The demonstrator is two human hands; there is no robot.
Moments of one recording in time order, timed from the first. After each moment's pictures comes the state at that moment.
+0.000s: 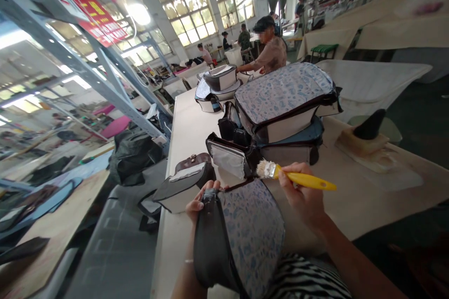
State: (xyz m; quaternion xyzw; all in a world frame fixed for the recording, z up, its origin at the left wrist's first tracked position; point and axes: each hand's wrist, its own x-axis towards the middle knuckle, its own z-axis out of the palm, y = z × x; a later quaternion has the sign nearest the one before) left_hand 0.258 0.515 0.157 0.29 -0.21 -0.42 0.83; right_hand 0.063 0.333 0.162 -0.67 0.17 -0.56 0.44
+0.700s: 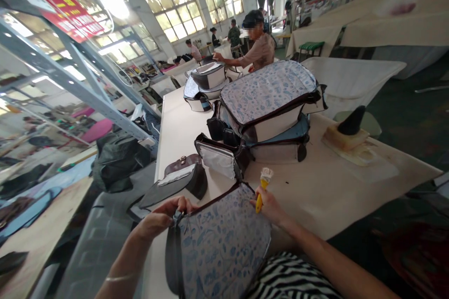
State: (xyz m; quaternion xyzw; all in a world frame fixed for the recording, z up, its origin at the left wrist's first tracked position) left_hand 0.327 0.580 0.201 0.60 -0.35 -0.49 0.53; right_hand 0.109 0.333 0.000 -0.77 0.20 -0.30 0.52
